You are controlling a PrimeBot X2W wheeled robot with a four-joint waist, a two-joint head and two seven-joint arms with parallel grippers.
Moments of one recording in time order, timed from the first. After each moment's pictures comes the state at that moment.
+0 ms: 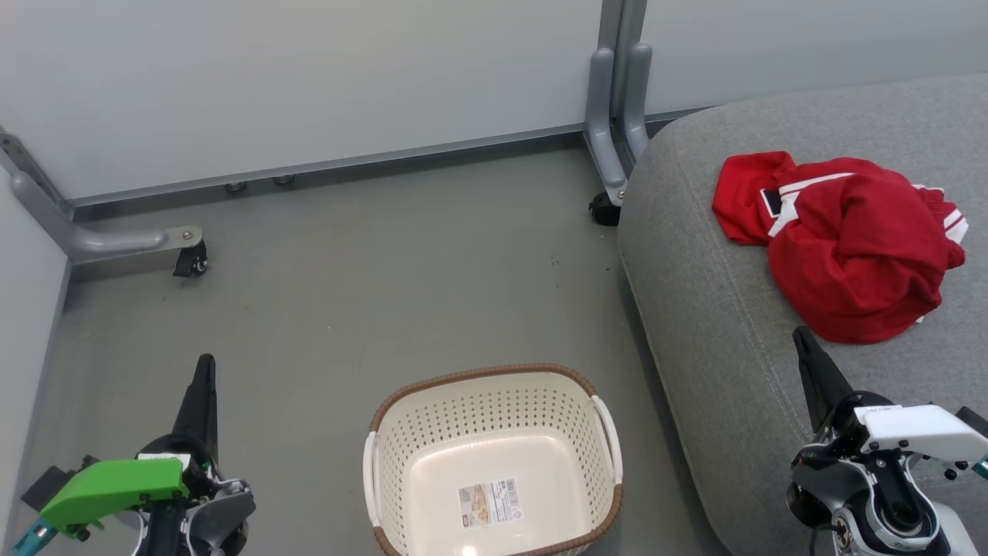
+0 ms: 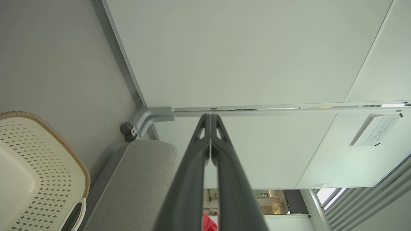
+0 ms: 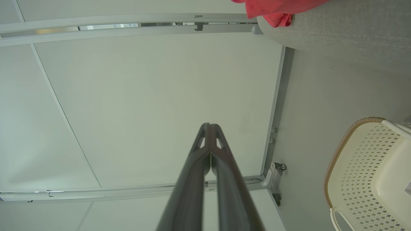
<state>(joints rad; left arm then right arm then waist) -0.10 0.05 0.11 0.25 -1.61 -0.13 0.11 -0.11 -0.05 -0.11 0.24 1.61 0.13 0.11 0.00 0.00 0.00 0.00</state>
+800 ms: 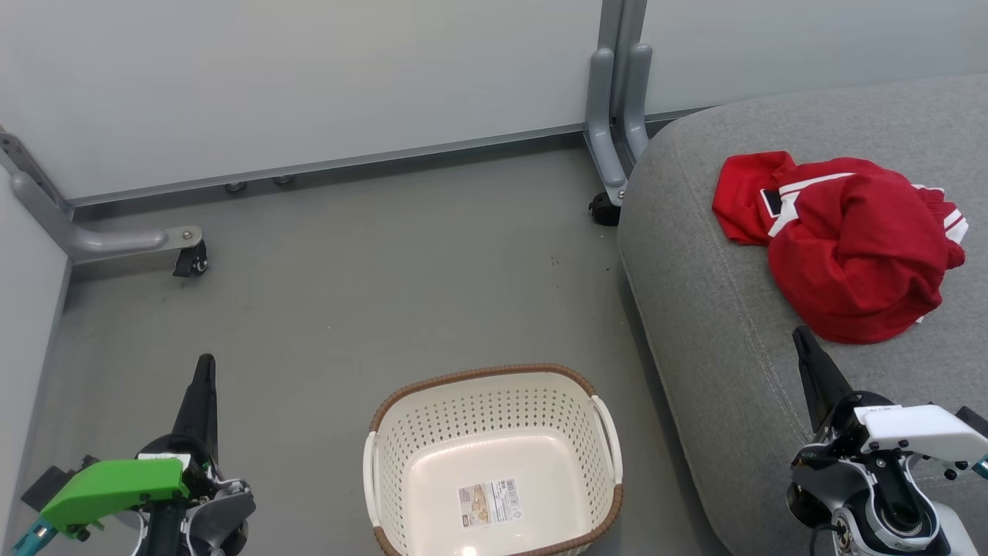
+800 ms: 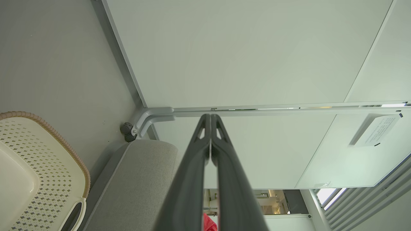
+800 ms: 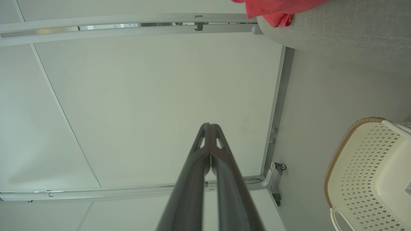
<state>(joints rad) -0.10 0.05 0.11 0.25 -1.61 -0.13 0.11 -0.11 -0.05 -0.11 0.24 1.61 0.13 0.11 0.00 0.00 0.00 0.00</state>
